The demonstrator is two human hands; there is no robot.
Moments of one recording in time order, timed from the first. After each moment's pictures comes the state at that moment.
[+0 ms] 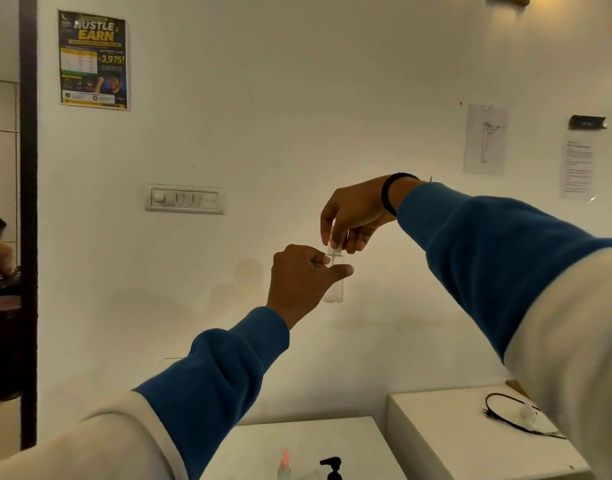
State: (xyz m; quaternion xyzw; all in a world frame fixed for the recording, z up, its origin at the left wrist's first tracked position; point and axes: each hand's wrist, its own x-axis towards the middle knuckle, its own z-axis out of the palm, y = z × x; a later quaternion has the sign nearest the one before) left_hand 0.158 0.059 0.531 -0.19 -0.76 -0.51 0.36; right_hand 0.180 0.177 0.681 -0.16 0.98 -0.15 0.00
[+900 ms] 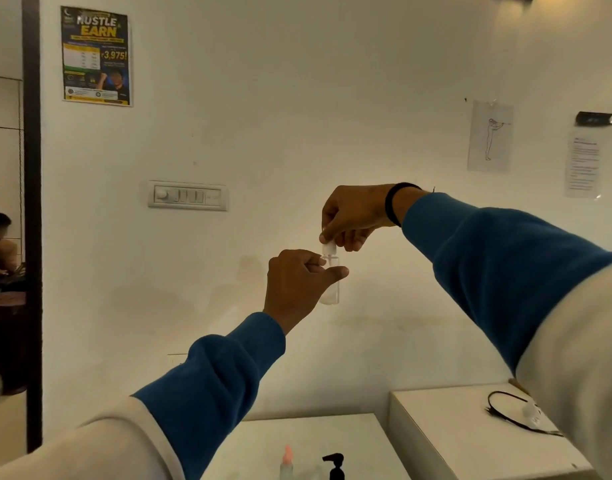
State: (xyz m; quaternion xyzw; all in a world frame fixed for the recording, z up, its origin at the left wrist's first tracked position) left_hand 0.145 0.049 0.514 -0.20 -0.75 -0.49 0.39; right_hand 0.175 0.175 0.668 -0.19 0.97 -0.17 -0.06
